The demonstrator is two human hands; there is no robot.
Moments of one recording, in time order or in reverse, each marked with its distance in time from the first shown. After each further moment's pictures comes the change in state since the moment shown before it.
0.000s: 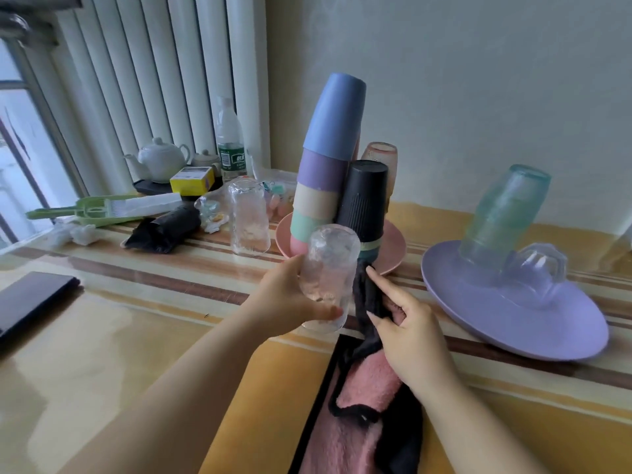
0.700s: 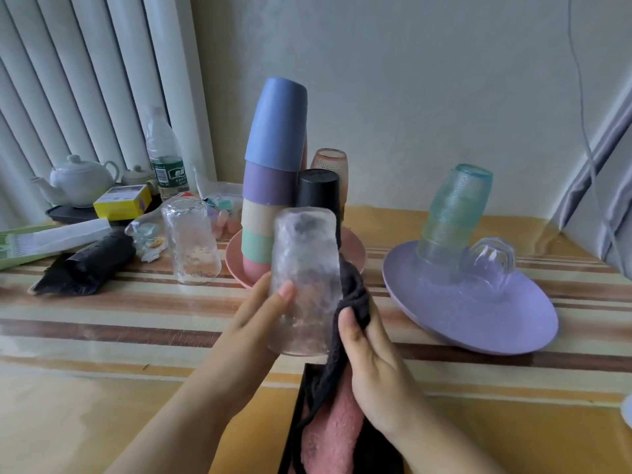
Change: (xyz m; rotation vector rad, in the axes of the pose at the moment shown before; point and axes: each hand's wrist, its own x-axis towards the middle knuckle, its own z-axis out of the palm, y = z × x) left_hand -0.011 0.009 0.017 -0.827 -0.246 0.073; right_hand -0.011 -0.022 0.006 0.191 -0.085 -0.030
